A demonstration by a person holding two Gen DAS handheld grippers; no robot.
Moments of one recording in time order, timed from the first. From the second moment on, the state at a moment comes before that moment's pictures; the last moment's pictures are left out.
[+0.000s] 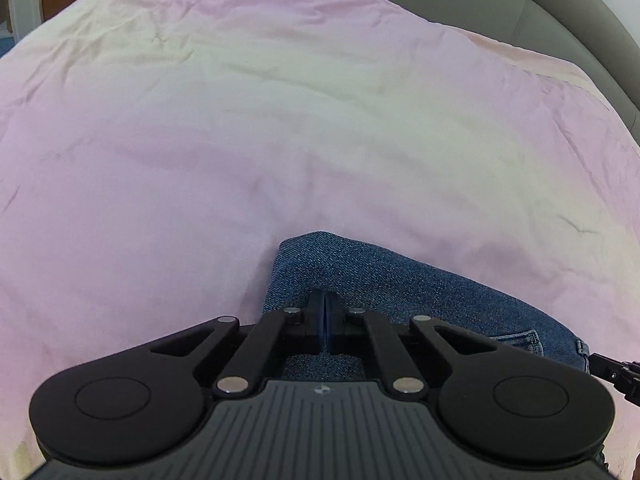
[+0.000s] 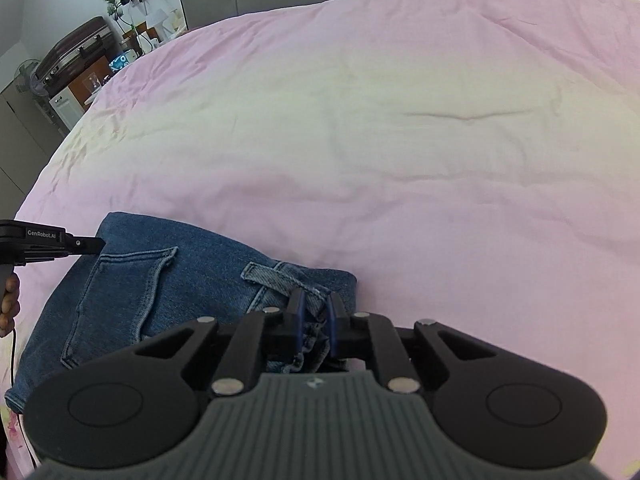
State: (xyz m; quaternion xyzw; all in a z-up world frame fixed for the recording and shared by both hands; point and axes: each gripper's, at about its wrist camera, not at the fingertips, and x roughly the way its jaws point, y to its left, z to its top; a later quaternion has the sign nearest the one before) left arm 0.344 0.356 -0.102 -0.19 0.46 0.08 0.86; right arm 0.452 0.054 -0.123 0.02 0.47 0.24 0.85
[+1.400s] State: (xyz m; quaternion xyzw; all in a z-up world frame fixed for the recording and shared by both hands) left arm 0.121 0.321 -0.128 -0.07 0.44 0.14 0.88; right arm 0.300 0.060 -0.126 -0.05 0.40 0.33 0.85
